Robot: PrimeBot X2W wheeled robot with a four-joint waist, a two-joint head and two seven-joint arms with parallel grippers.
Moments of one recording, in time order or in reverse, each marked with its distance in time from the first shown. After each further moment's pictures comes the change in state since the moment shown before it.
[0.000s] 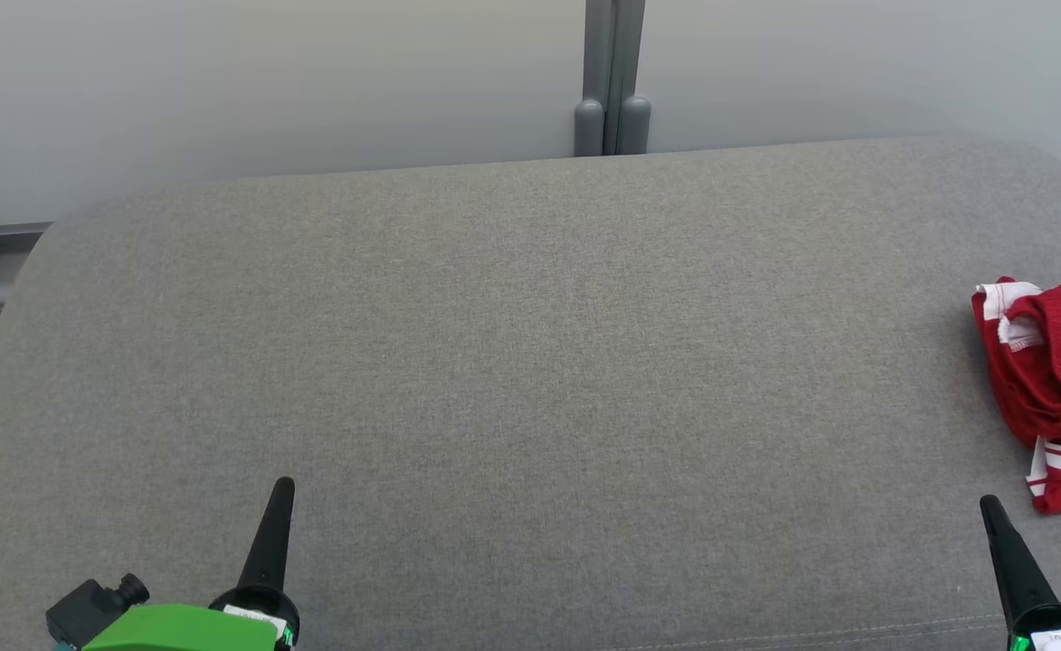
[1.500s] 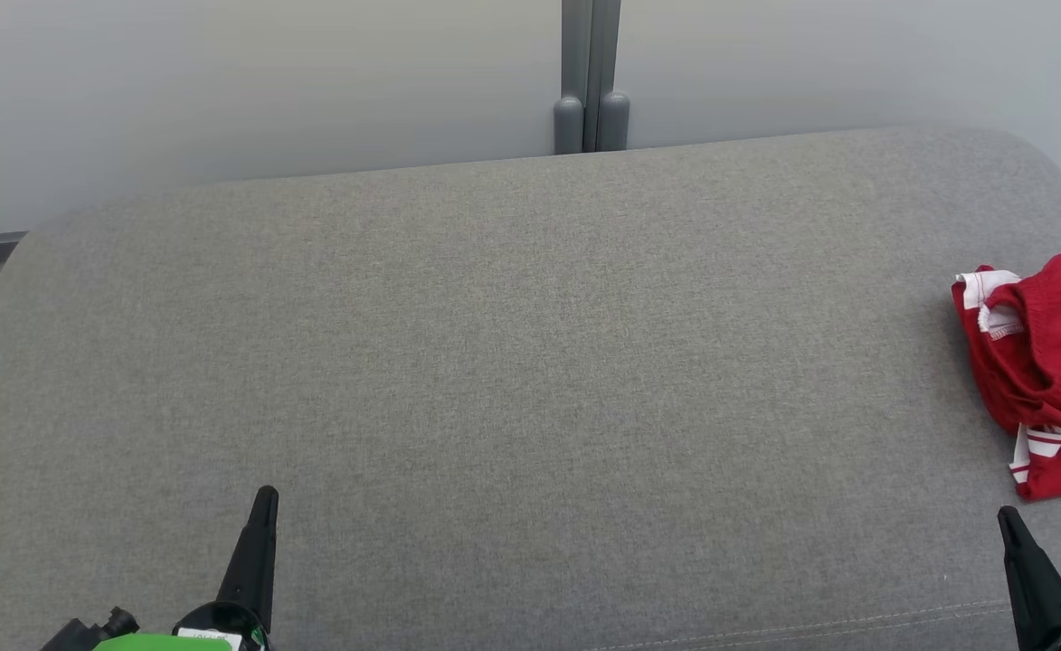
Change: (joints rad) left arm 0.044 -0.063 0.084 -0.025 -0.249 -0.068 0.062; right arm 0.032 0.001 -0.033 -0.012 0.337 0.000 0.052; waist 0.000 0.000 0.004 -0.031
